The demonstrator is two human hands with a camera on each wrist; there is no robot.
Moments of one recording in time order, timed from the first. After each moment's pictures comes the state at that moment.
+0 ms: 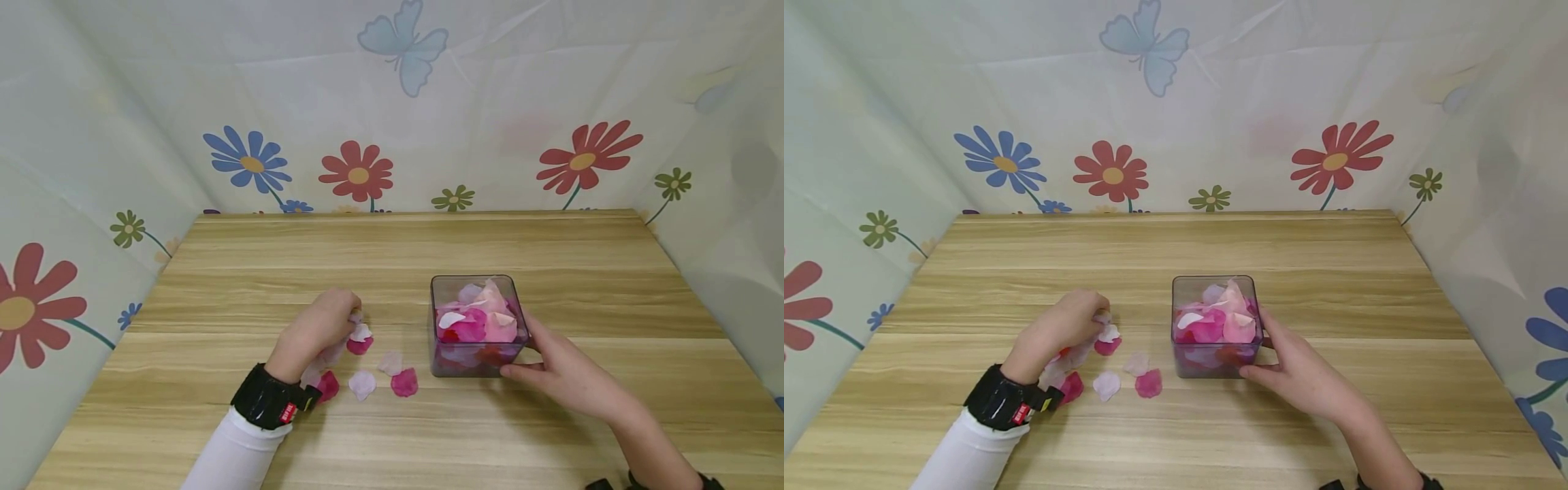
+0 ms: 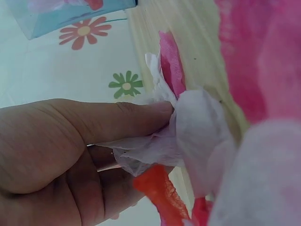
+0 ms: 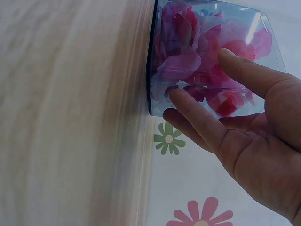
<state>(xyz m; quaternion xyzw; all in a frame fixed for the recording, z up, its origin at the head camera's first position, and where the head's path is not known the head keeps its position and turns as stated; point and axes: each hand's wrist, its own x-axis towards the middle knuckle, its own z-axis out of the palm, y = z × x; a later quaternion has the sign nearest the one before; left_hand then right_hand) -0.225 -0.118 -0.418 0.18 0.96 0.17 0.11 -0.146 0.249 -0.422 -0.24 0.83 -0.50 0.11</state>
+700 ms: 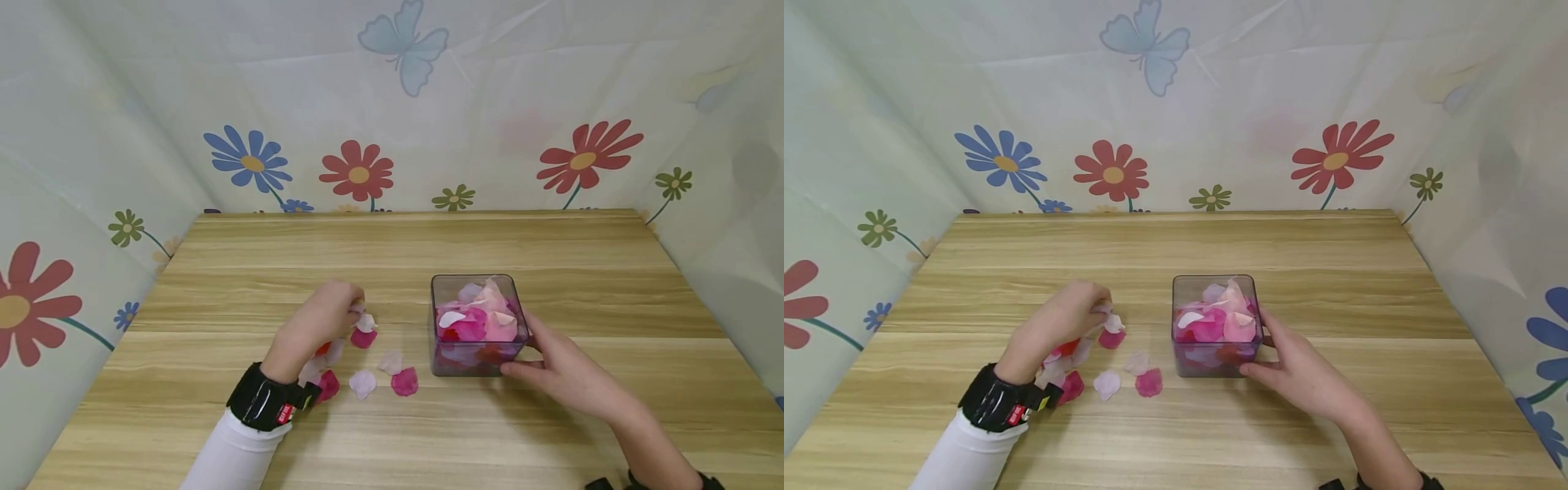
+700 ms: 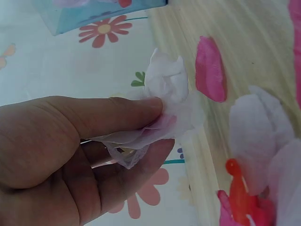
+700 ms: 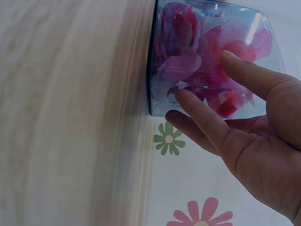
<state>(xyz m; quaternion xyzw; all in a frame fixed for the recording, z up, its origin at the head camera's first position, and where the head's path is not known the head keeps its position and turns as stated) -0.223 -0.116 -0.403 0.20 0.96 0.20 0.09 -0.146 0.248 -0.424 -0.23 0.84 -0.49 0.10</state>
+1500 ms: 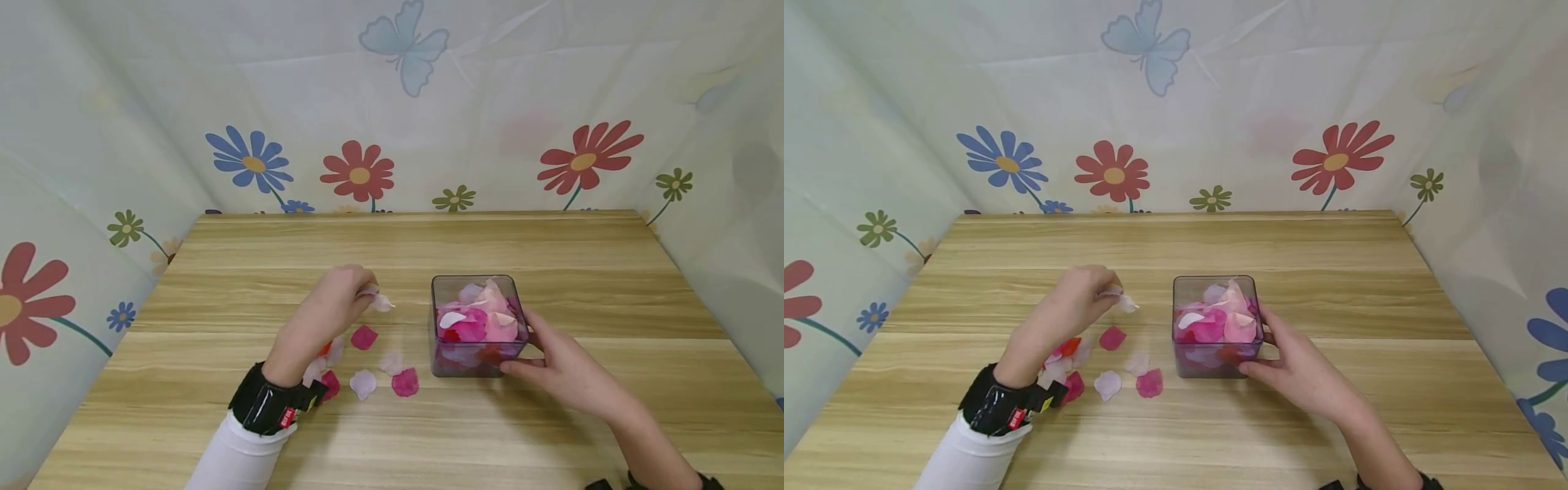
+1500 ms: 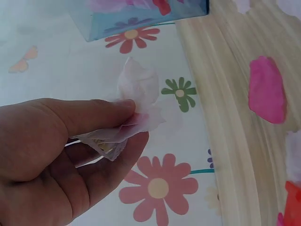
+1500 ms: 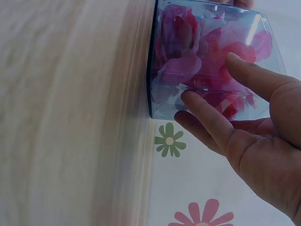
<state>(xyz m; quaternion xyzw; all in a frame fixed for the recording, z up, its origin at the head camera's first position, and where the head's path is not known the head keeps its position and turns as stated) -0.217 -0.106 -0.386 0.24 0.94 0.25 -0.03 -0.146 0.245 -0.422 -0.20 0.84 -0.50 0.10</state>
